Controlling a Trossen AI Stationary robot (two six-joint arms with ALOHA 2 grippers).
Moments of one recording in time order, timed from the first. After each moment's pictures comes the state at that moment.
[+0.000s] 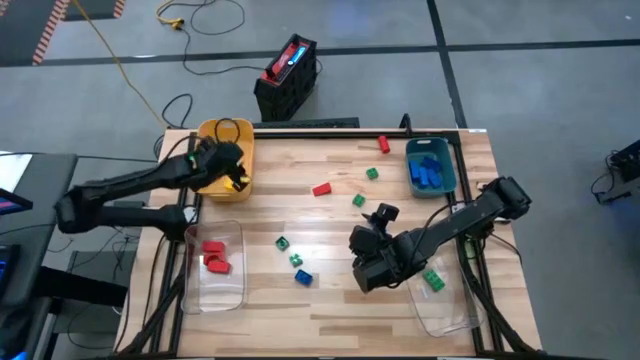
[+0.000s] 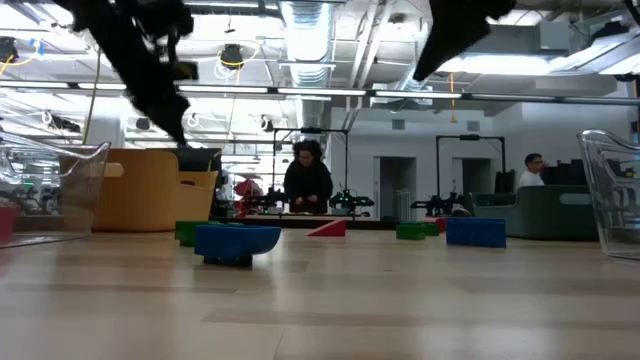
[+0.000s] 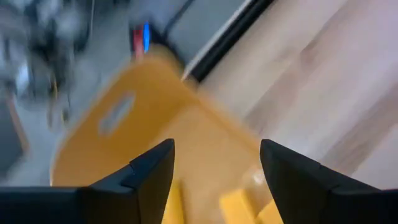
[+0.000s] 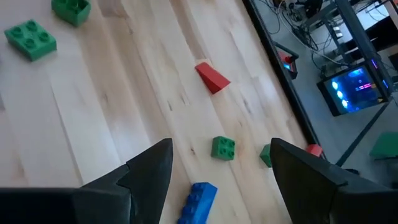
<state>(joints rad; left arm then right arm) 0.45 0.96 0.74 -0.60 -0.61 0.03 0.48 1.74 1.47 -1.14 0.89 0.66</state>
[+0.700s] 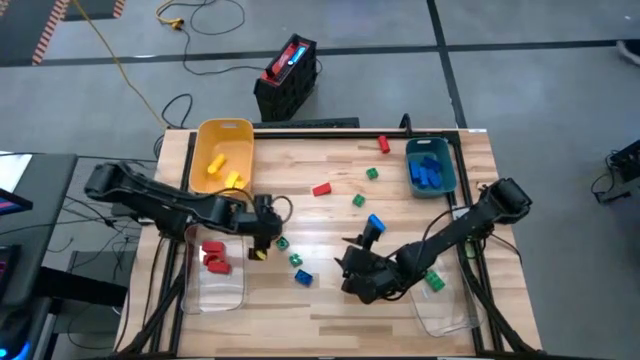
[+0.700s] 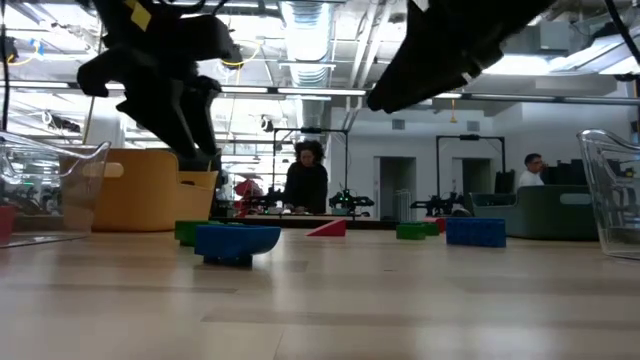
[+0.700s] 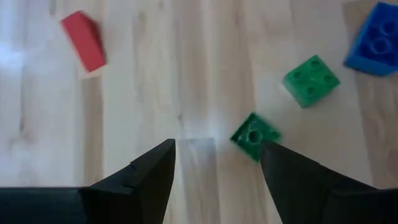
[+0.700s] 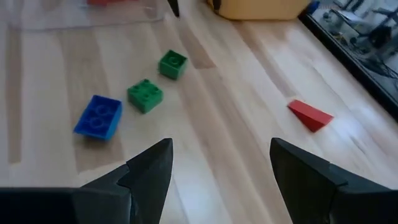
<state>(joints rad) -0.19 1.34 0.89 -0.57 -0.32 0.02 0.53 1.74 1.14 -0.33 0.85 0.52</state>
